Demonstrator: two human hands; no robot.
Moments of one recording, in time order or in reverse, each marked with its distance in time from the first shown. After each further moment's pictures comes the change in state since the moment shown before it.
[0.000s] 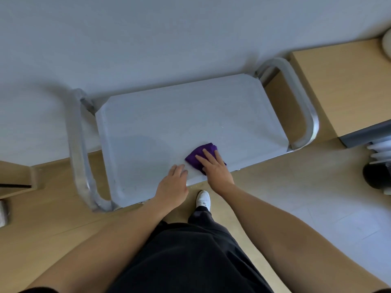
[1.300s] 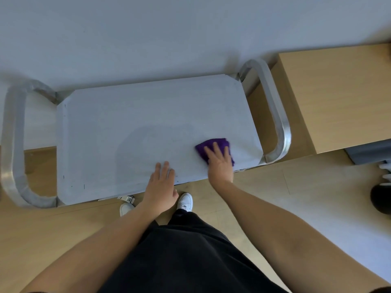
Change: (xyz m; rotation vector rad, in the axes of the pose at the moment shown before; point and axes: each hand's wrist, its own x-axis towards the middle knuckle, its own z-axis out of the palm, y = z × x) left_hand 0.064 0.113 0.051 0.113 -0.017 -0.227; right_hand 0.015 0.149 -0.042 0.019 0.106 0.163
